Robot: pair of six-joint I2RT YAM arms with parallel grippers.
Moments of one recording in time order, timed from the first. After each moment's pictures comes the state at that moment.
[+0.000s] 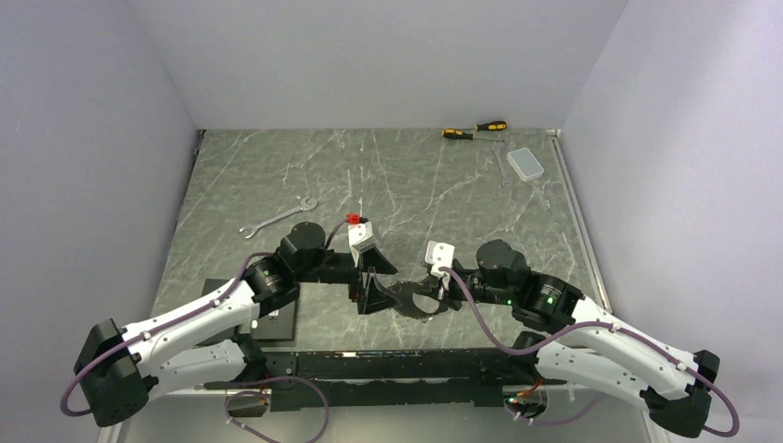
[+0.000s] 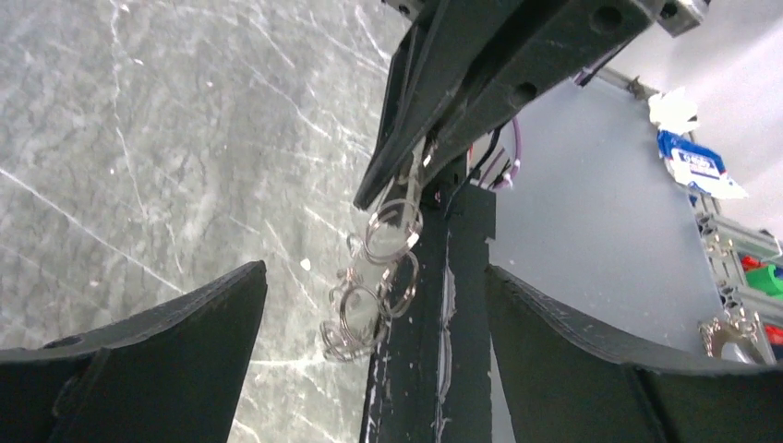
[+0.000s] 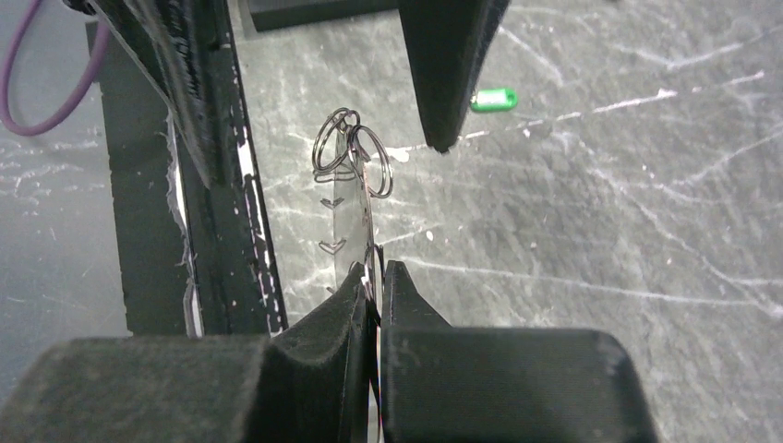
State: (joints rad) left arm -0.88 1.00 0.68 0.08 0.64 -0.23; right arm 0.97 0.71 0.72 -0.44 -0.28 -0.22
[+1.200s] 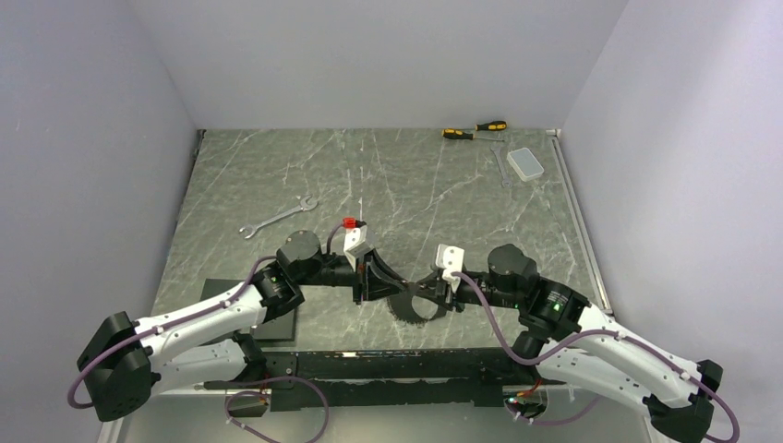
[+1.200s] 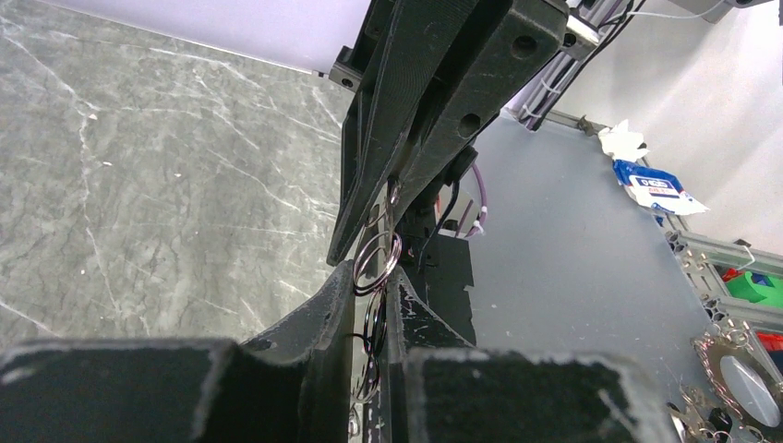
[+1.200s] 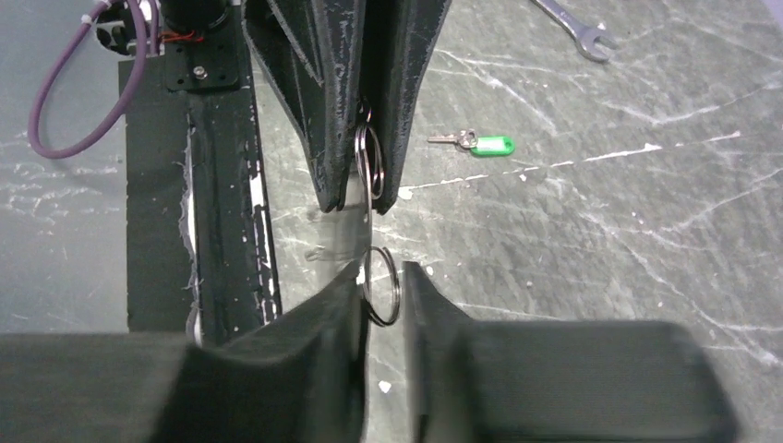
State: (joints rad) left arm -0.90 1.03 0.58 0.46 0.69 -0.31; right arm 0.96 0.63 0.66 -0.34 -0.34 -0.22
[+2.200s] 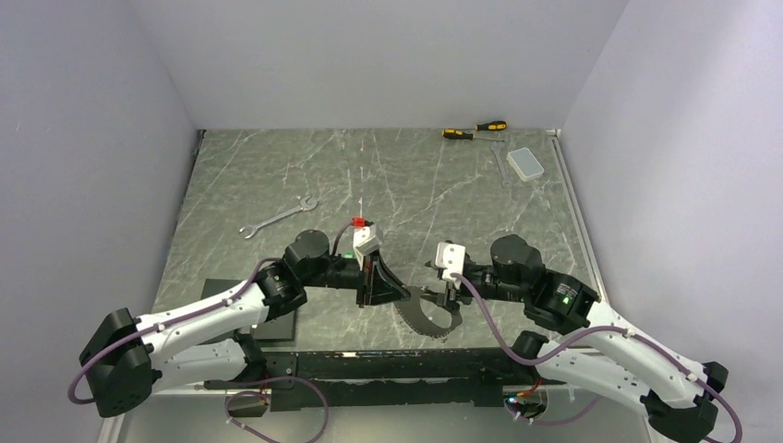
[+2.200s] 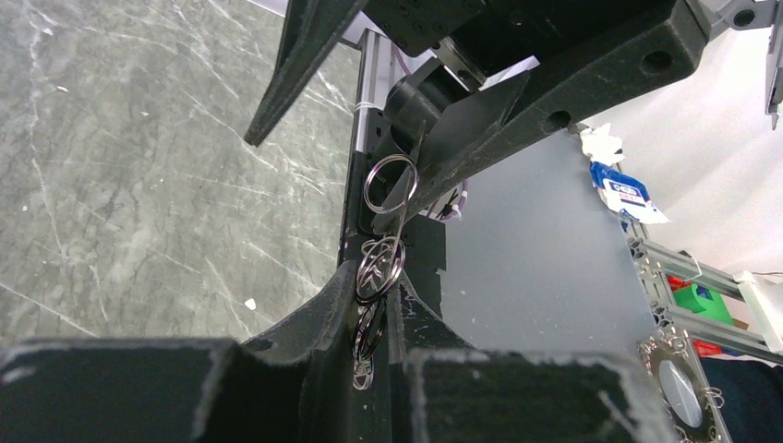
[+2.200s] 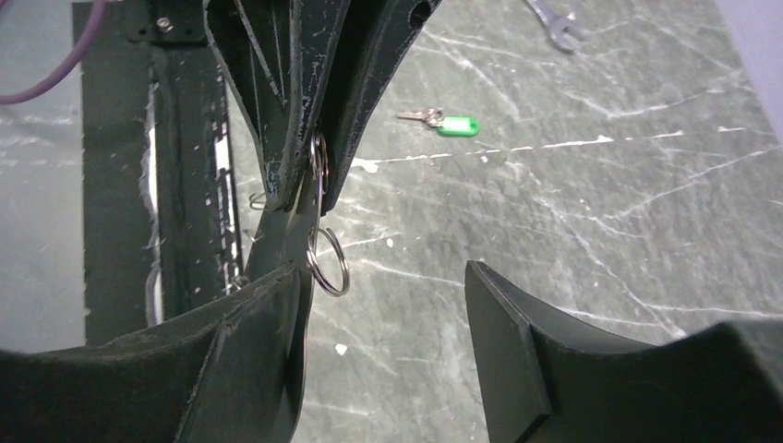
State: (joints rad) left arm -0.91 1.06 0.61 0.35 0.66 -0.39; right arm 0.94 0.66 0.78 -0.49 -0.33 -0.37
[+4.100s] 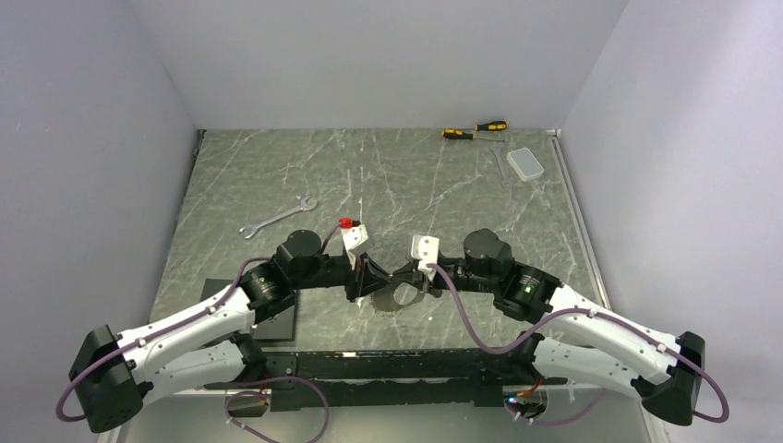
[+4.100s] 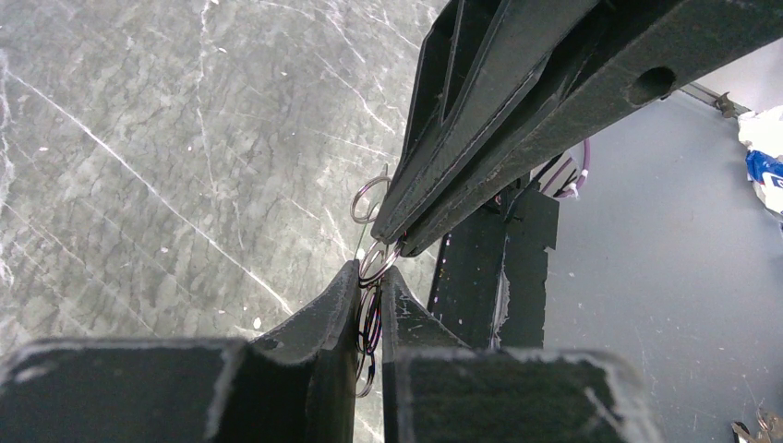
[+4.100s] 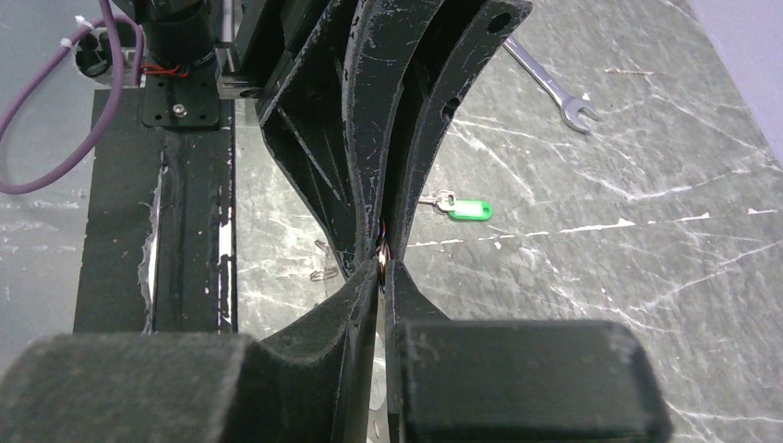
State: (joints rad) left arm -0.89 0.95 0.61 0.11 0.48 -0.20; right arm 0.97 0.85 0.74 -0.17 -0.38 -0.31
